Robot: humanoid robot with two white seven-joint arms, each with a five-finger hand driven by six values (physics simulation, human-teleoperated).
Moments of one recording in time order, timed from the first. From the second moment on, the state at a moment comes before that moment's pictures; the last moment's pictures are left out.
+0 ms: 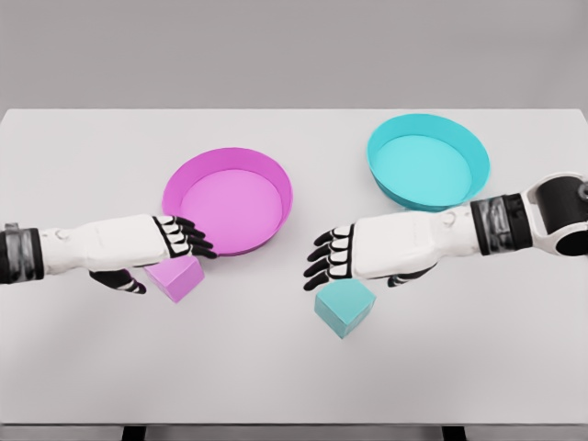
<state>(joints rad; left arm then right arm) -0.38 0.95 -0.57 -1.71 -0.32 -0.61 -0.49 -1.35 -0.94 1.72 -1.76 0.22 -0.61 0.13</state>
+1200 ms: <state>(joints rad) -0.39 0.93 -0.58 -1.66 -0.38 -0.61 -0.48 -1.29 -0.86 1.73 -1.69 0.26 -0.61 0.18</state>
